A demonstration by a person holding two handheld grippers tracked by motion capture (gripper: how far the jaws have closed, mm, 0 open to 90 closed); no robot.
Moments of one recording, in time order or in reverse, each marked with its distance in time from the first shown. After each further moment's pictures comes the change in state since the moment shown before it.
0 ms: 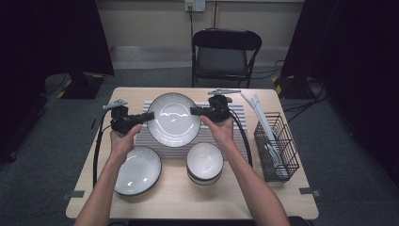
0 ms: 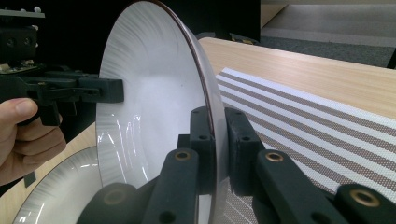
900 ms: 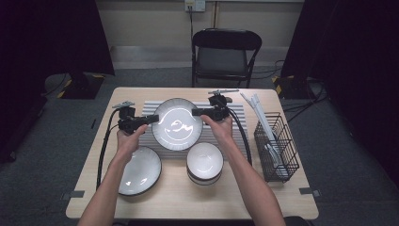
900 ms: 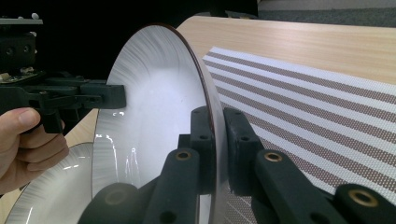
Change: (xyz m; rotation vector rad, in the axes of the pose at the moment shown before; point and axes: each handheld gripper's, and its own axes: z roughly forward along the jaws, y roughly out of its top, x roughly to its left) left arm 0.017 -0.012 0.029 0.075 0.012 -0.043; right arm -0.028 -0.007 0.022 0.075 0.004 0.097
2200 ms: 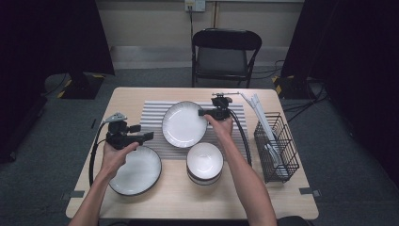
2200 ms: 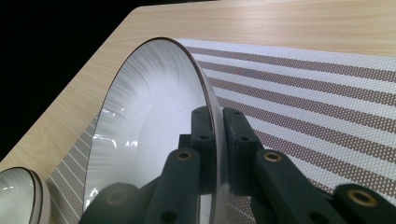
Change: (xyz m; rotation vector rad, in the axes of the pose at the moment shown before) left arm -0.026 -0.028 -0.056 0.063 0.055 0.131; right arm -0.048 -0.013 0.033 0.025 -0.119 0.110
